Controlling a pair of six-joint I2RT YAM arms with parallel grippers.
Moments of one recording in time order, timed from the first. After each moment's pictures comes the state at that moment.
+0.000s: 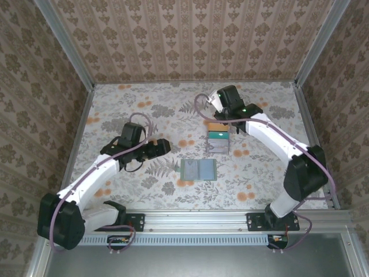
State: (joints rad) left arm -0.47 1.14 0.75 -0.50 0.36 -0.62; right arm 0.46 1.58 1.36 -0.56 0.28 -0.35
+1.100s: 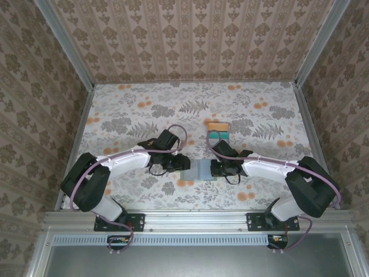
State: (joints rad) left arm -0.76 1.53 0.81 -0.38 0.42 -0.70; right arm 0.70 1.47 0.68 -0.36 -0.03 0.71
